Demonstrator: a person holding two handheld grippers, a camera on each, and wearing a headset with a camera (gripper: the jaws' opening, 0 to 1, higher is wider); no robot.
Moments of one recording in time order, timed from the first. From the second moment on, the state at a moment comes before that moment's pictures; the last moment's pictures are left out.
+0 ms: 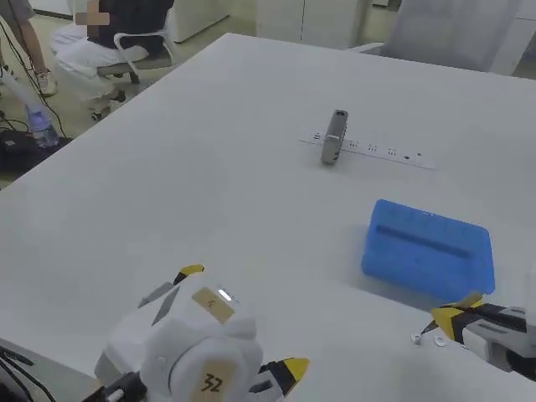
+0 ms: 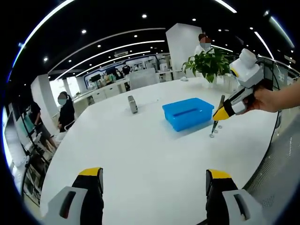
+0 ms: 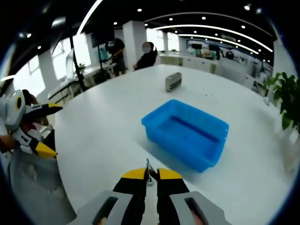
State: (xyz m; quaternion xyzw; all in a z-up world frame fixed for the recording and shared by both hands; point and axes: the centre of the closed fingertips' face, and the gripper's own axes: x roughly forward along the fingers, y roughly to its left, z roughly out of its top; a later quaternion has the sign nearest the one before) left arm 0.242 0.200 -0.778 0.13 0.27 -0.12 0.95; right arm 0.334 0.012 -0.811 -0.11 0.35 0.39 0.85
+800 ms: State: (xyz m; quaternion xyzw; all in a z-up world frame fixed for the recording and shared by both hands) left arm 0.242 0.200 -0.776 0.13 0.27 -0.12 0.95; right arm 0.332 0.015 -0.816 -0.12 0.30 0.36 0.88
